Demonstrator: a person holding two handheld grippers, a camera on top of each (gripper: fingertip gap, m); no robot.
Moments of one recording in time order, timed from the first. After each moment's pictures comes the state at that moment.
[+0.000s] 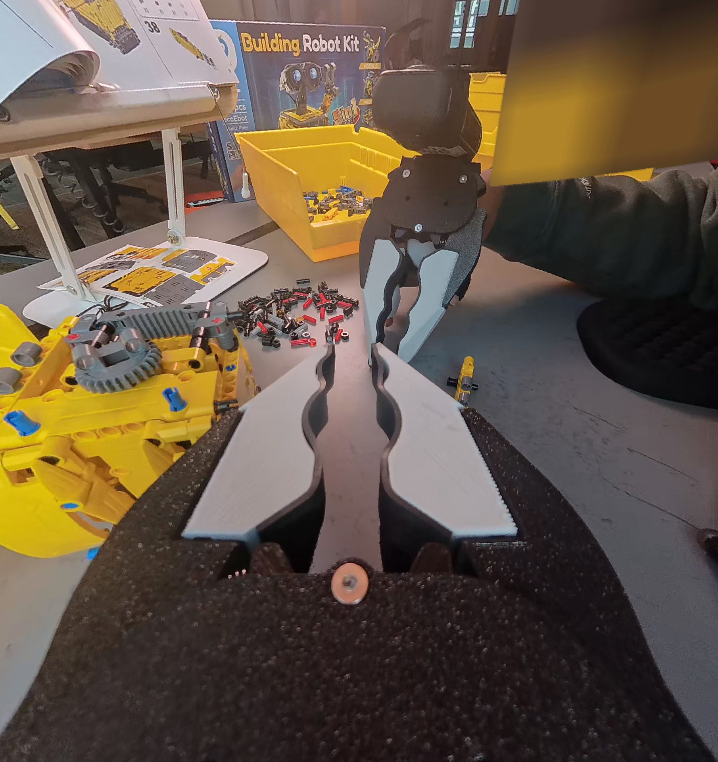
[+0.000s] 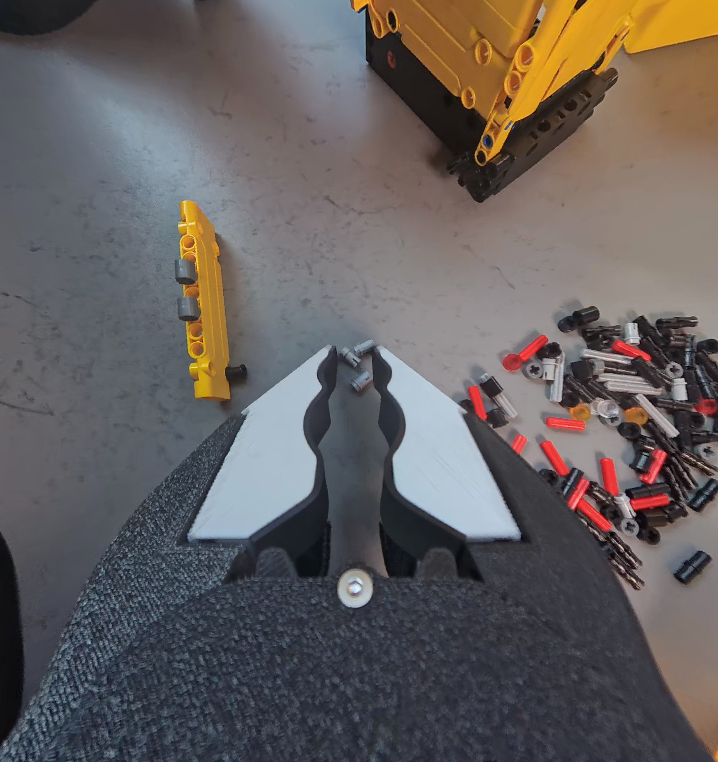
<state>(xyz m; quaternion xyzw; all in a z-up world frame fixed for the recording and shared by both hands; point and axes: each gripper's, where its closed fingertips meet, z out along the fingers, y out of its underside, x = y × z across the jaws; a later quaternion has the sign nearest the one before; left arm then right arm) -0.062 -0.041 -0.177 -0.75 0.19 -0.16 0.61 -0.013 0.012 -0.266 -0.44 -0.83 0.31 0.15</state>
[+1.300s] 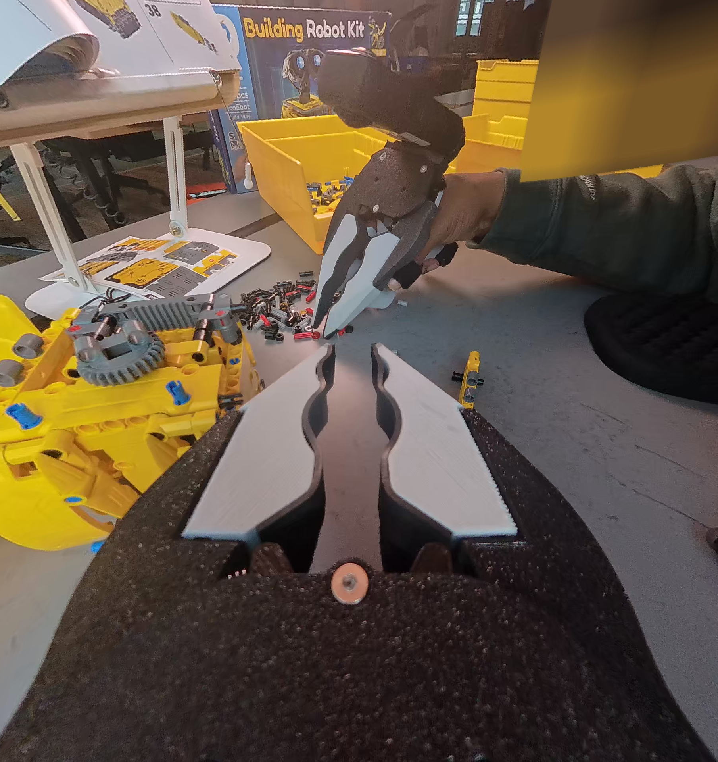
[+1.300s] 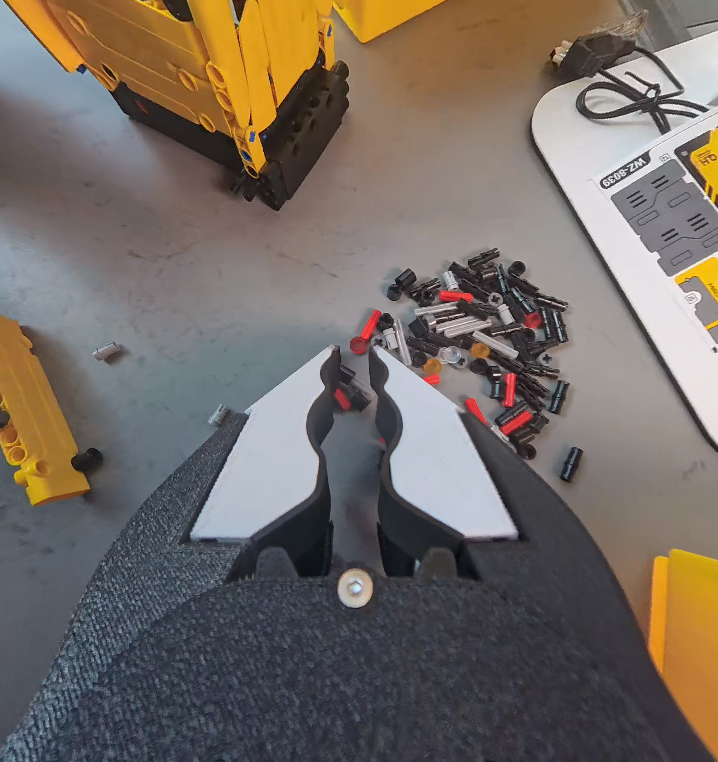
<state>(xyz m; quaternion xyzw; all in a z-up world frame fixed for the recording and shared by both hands) -0.064 -0.040 -0.181 -0.76 0.19 -0.15 0.61 -0.047 0.079 -0.264 -0.58 -0.73 0.28 0.24</state>
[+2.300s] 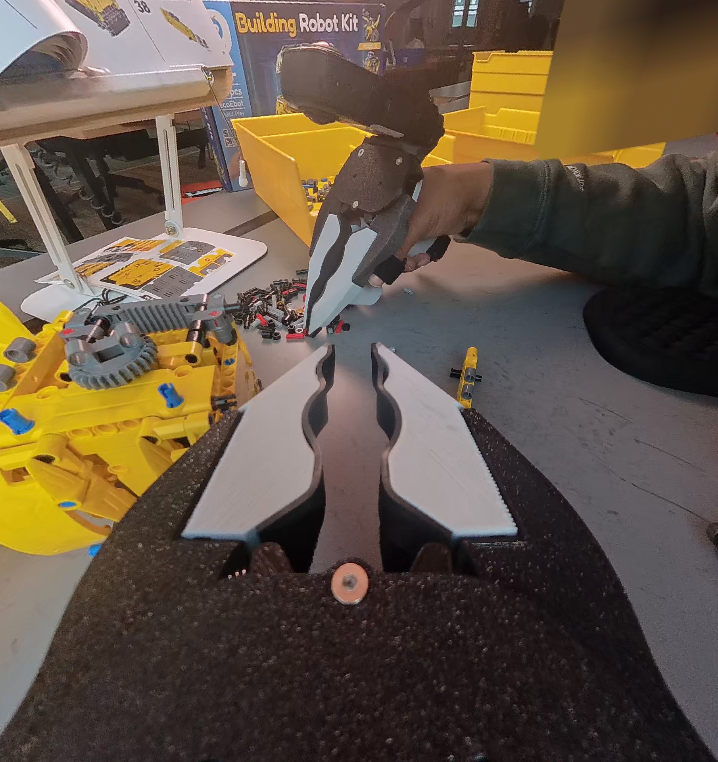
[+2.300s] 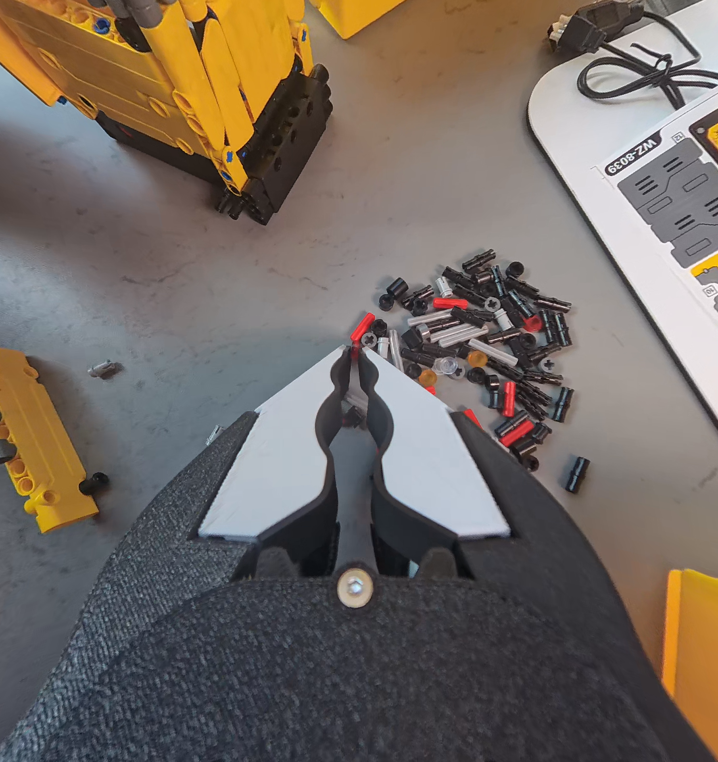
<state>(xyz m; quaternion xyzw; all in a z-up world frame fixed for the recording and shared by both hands) -0.062 -0.040 -0.182 -0.76 0.20 -0.15 0.60 -0.055 0.081 -0.266 -0.60 -0.72 0.28 0.21</state>
